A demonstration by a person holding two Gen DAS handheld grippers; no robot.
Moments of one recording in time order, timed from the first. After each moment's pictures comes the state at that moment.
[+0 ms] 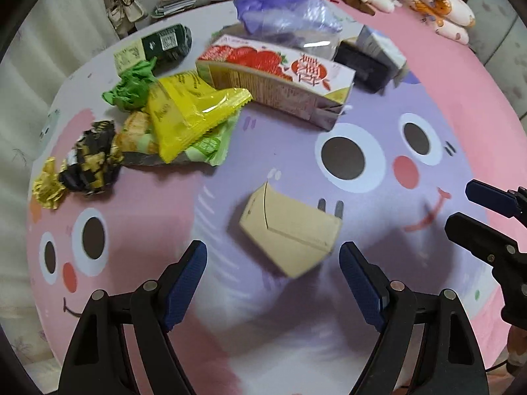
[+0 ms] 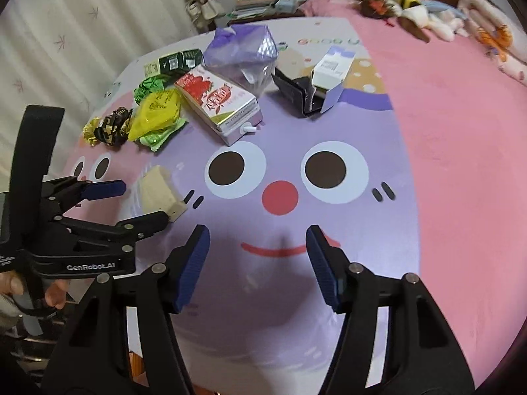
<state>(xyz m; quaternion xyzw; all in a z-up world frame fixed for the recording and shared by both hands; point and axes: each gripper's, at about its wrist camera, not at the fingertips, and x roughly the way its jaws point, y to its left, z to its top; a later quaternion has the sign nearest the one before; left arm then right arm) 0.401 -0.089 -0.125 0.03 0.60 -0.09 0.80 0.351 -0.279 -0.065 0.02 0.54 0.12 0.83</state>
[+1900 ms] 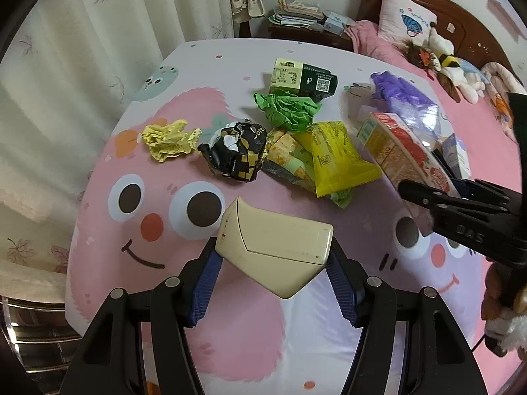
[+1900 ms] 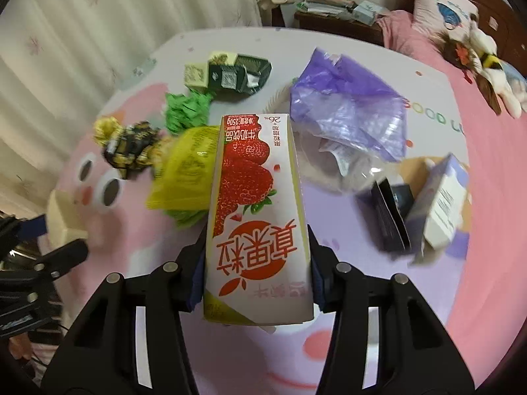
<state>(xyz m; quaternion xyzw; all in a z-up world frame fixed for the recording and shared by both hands) 0.381 -0.001 -0.057 -0.10 0.54 0.10 0.83 0.474 -0.174 -0.063 -0.07 0.54 0.23 0.81</state>
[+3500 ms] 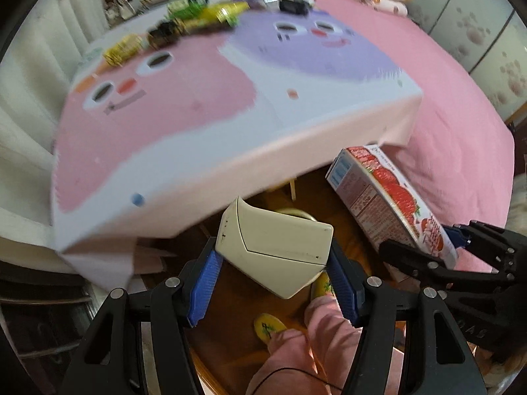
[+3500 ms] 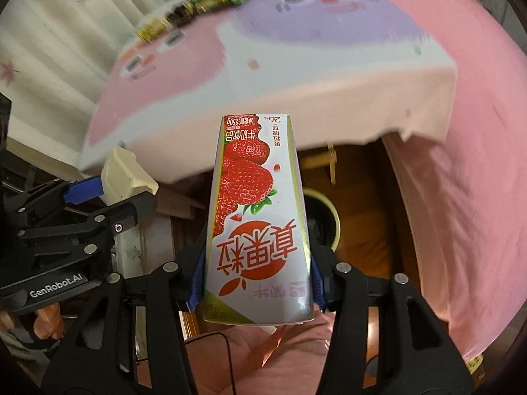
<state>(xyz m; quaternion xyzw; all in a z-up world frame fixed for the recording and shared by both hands) 0.035 0.042 -0.105 0.06 0.58 -0.18 0.79 0.004 -0.108 -0.084 0.11 0.59 0.01 0.80</state>
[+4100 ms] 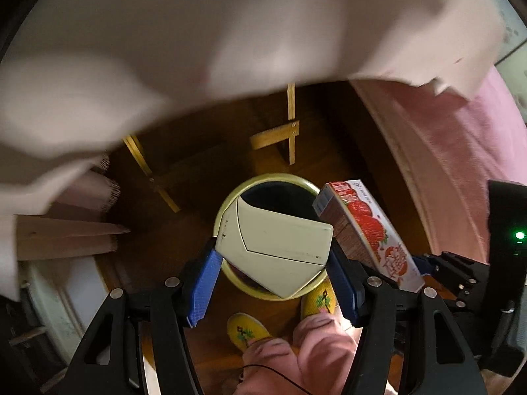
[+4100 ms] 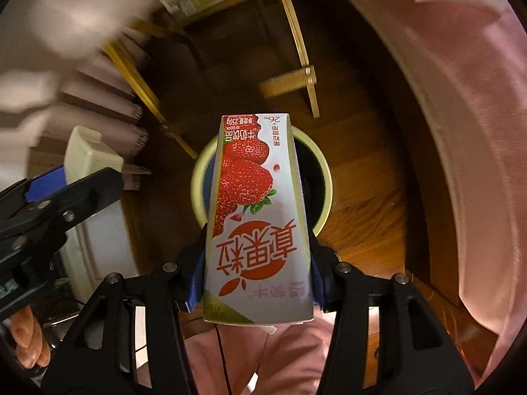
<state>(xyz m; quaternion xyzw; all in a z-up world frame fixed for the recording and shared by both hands) 0.072 -0.018 -0.359 0.03 0.64 -0.16 0.75 0.020 -0.171 -0.361 0.13 0.67 -0.03 0.72</state>
